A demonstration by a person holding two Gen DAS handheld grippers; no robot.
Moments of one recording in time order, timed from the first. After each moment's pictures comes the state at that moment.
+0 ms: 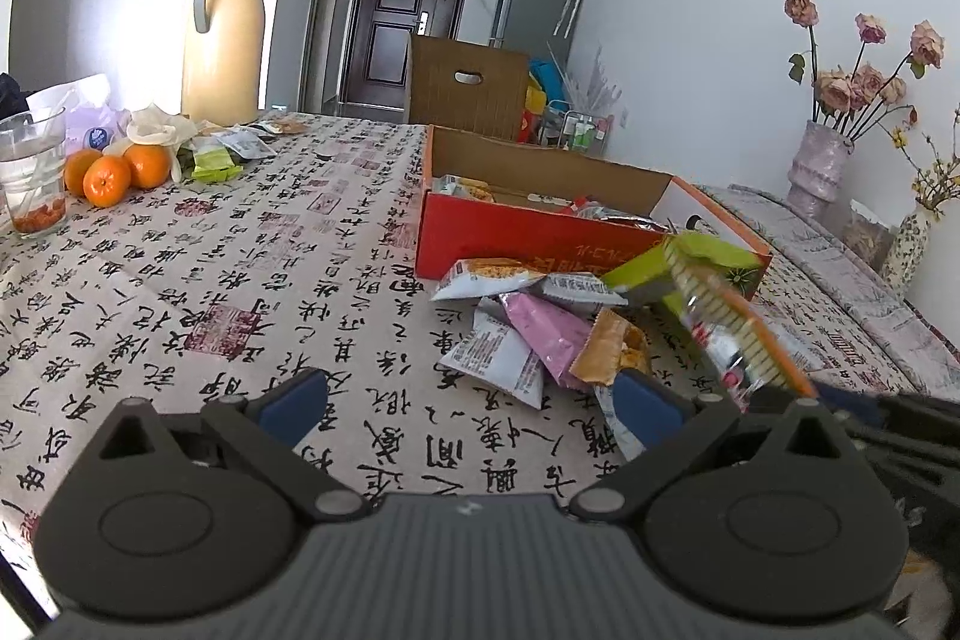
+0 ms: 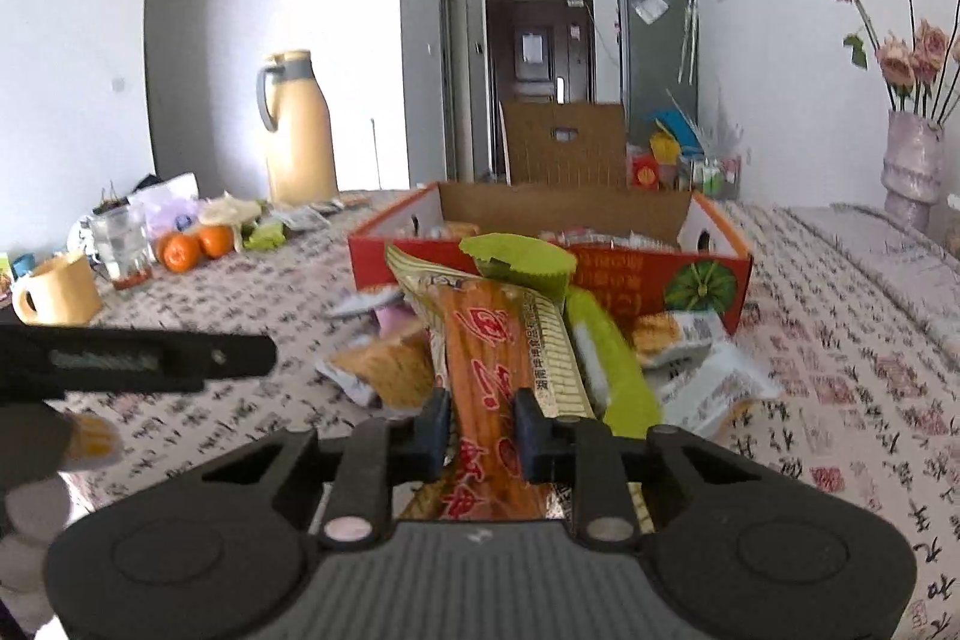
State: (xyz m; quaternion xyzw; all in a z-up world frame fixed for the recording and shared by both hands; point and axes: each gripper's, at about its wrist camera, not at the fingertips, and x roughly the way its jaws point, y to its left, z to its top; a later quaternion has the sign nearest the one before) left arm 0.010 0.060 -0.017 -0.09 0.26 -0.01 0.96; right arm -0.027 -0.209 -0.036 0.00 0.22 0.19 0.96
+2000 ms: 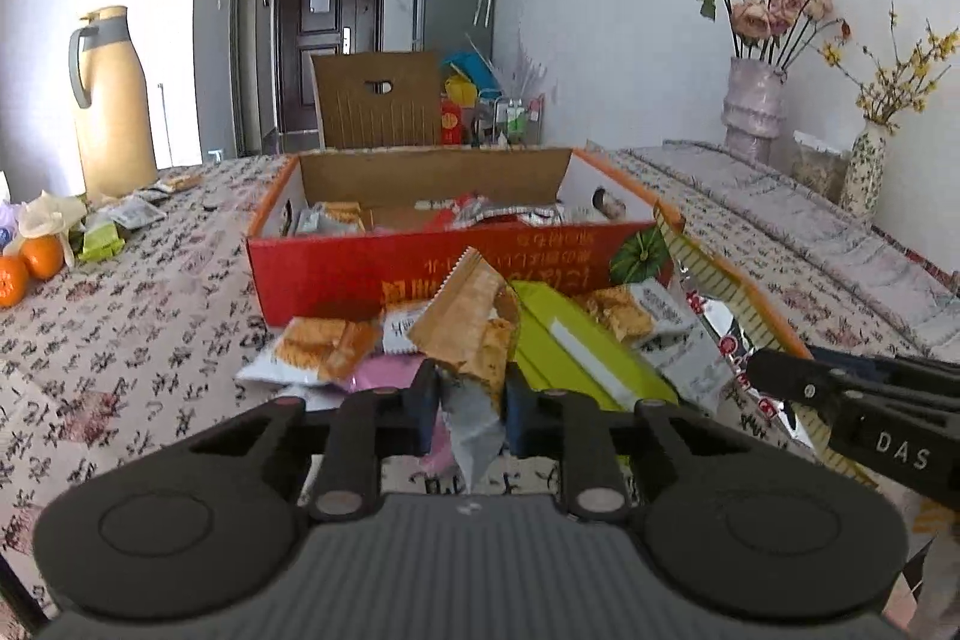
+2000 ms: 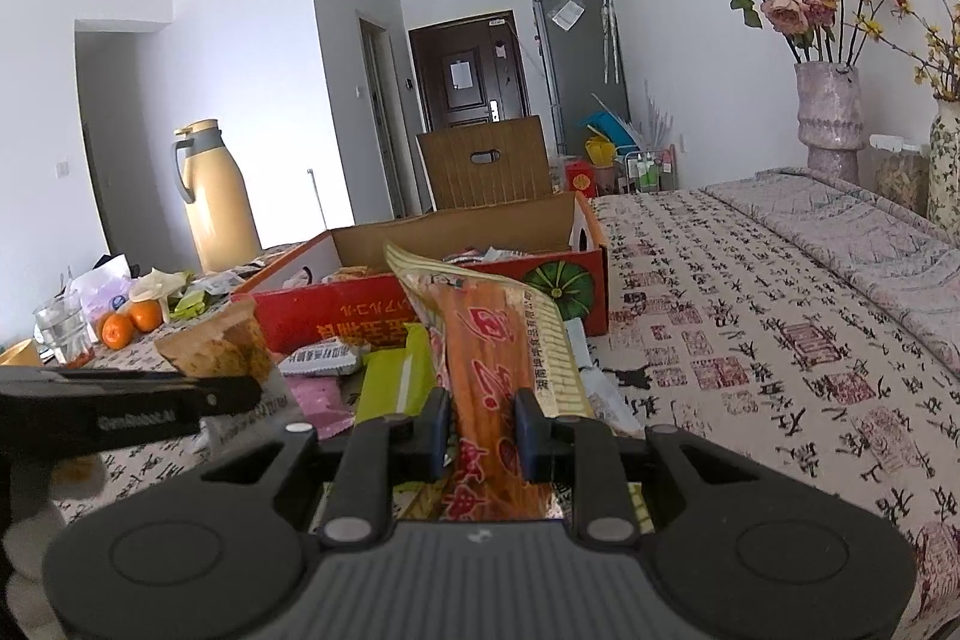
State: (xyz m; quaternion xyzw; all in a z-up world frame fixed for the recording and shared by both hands) left arm 0.048 -0.033 -0.010 0.00 0.25 -0.06 0.97; right arm 0.001 -0.295 -0.052 0.07 0.21 0.14 0.97
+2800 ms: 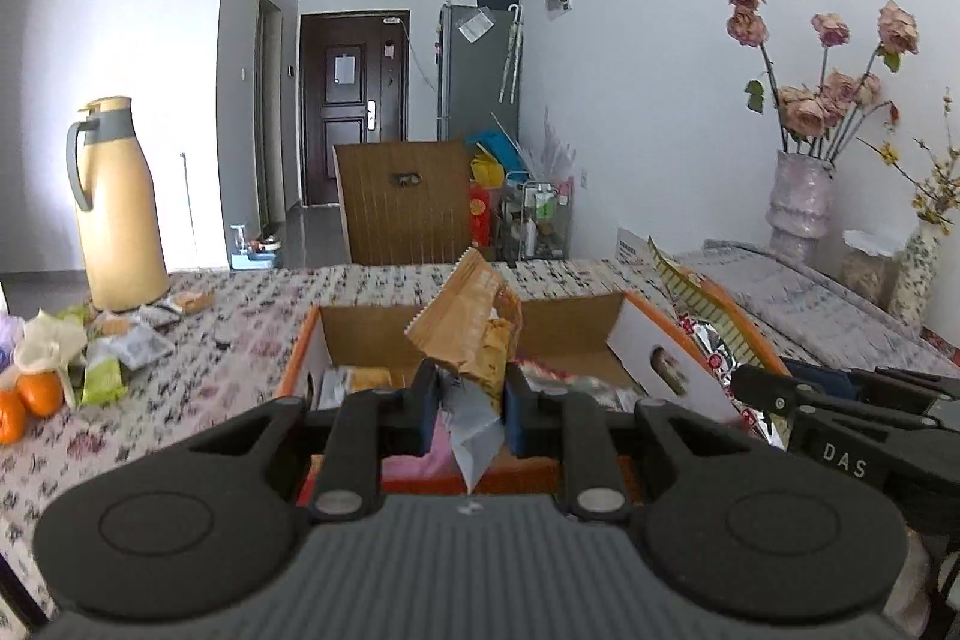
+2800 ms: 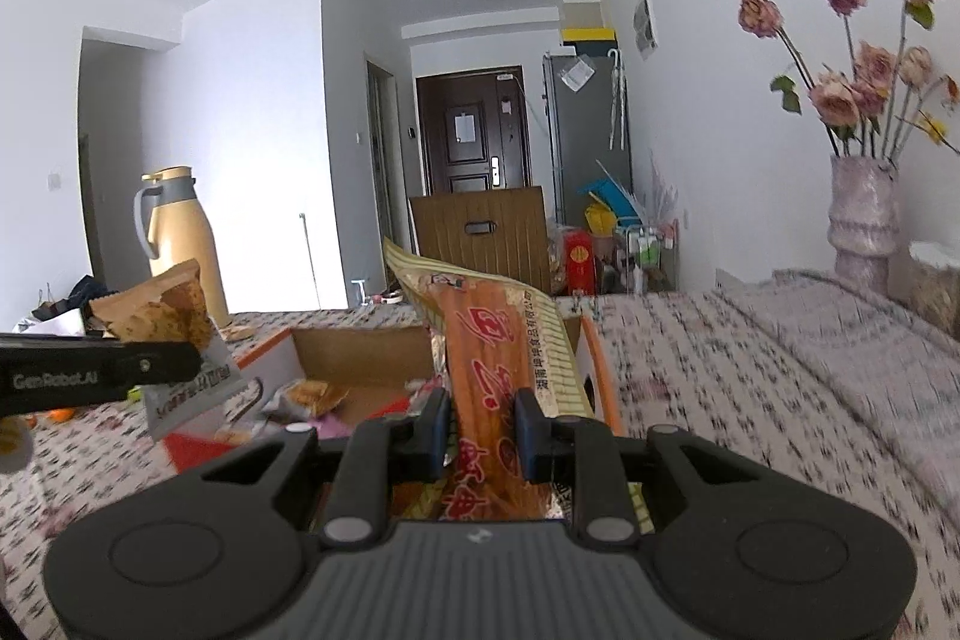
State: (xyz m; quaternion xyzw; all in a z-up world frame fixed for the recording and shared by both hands) left arm 0.144 -0.023 0.048 0.00 0.18 -0.03 0.98; right arm 0.127 -0.278 -0.008 0.04 0.15 0.13 0.98
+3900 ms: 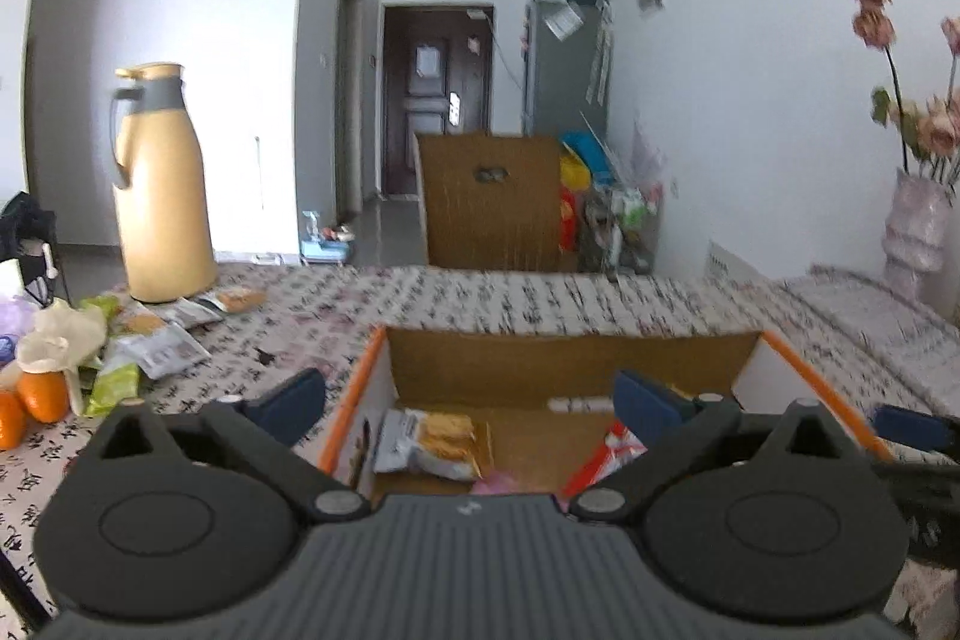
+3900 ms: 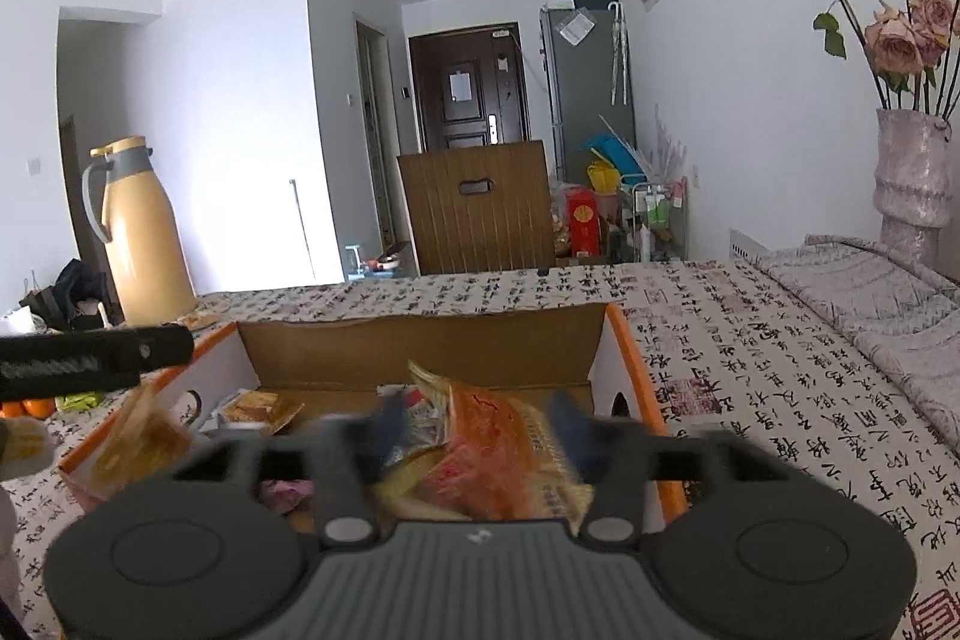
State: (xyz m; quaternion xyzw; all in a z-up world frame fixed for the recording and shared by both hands) left arm 0.231 0.003 0.025 -0.02 0.18 0.06 0.98; right arm 0.221 -0.260 -0.030 0.04 0.19 0.12 0.97
